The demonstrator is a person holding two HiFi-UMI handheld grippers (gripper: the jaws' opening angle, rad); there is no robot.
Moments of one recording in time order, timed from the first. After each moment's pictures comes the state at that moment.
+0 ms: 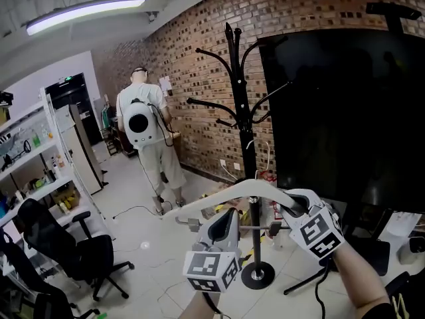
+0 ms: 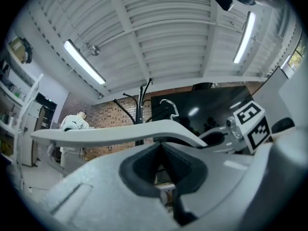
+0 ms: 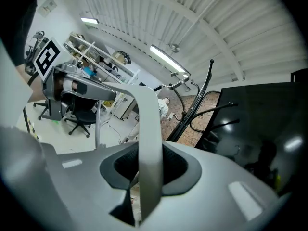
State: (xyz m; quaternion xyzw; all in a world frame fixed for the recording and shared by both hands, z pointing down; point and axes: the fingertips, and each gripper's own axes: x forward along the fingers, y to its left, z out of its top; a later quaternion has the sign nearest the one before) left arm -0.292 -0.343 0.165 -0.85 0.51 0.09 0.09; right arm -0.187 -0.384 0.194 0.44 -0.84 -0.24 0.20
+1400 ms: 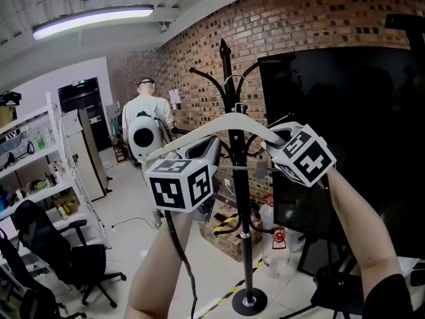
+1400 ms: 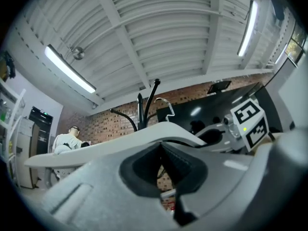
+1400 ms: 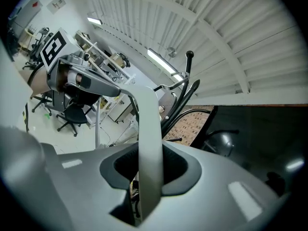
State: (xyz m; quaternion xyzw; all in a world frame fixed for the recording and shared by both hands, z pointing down) left arm -0.275 -0.508 -0.040 -0.84 0.52 0.06 0.13; right arm -0.172 -0.562 -0.007 0.42 -0.83 -0.29 0.20
